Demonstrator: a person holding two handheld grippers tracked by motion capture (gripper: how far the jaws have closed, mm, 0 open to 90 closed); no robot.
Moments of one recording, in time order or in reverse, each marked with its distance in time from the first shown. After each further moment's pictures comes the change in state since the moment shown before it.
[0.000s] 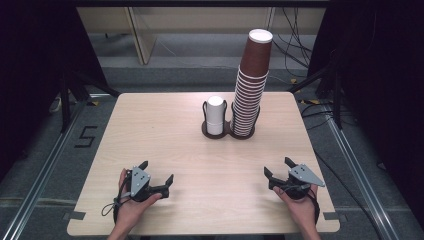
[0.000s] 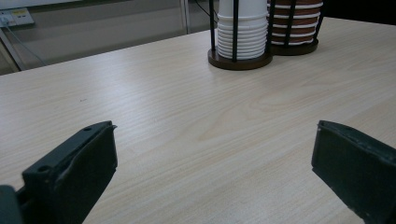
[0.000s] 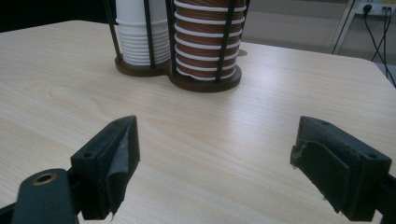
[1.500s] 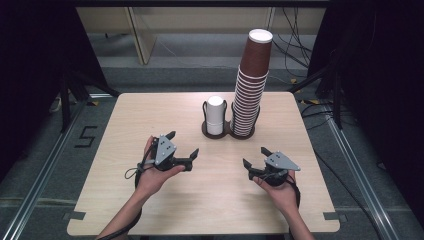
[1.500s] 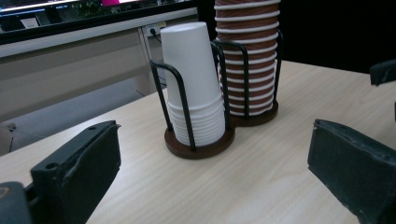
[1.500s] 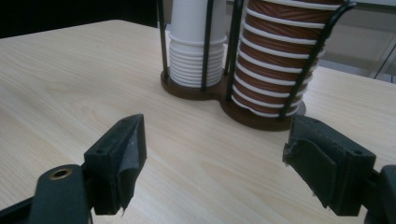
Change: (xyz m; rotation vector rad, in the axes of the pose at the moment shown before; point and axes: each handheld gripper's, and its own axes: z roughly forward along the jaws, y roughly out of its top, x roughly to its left) left arm -0.022 0.089 0.071 -0.102 -0.159 0.103; right arm 0.040 0.032 0.046 0.014 0.122 -0.066
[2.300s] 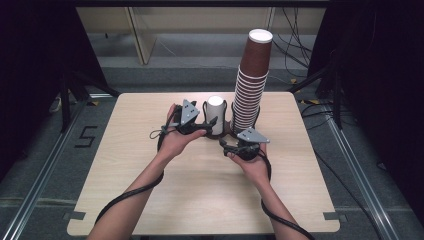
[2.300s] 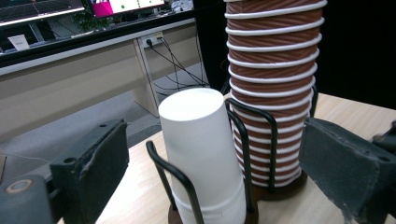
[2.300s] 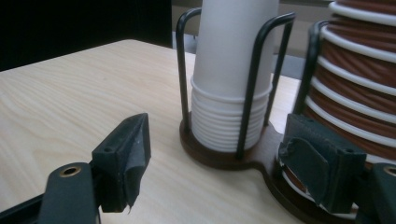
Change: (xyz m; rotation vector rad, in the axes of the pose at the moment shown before) left arm 0.014 0.058 0.093 0.022 -0.007 0.020; right arm 0.017 0.041 0.094 -0.034 0.057 0.017
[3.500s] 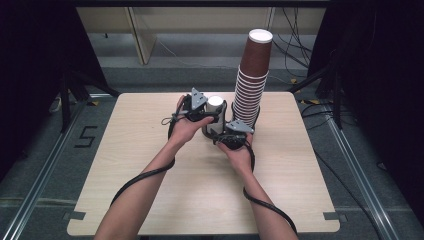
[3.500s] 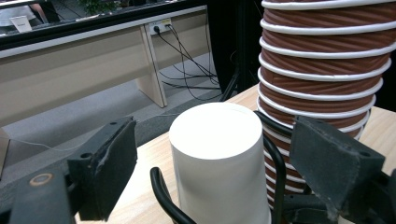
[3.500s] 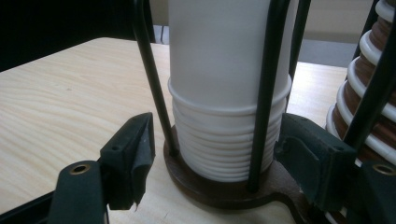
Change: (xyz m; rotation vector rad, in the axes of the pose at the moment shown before) left arm 0.011 0.007 0.045 0.029 0.047 -0.020; right arm 0.000 -0.004 0.060 0.042 -0.056 0.110
